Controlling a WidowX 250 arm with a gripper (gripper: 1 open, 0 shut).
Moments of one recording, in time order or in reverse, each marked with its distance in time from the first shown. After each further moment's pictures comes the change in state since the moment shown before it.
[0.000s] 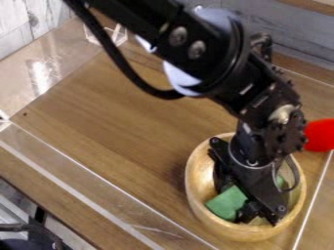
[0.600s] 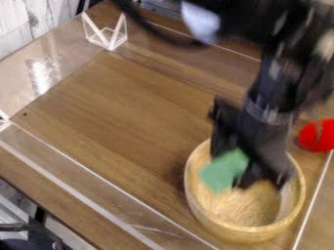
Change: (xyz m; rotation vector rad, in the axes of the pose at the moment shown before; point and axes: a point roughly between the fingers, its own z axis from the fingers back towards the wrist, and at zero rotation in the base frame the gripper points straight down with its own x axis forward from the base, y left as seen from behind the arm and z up) arm 0.010 0.018 0.063 0.078 0.096 -0.013
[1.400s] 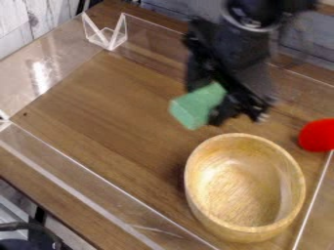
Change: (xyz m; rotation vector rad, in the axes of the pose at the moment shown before) arm -0.019 0.049 0.047 0.107 -0.001 0.073
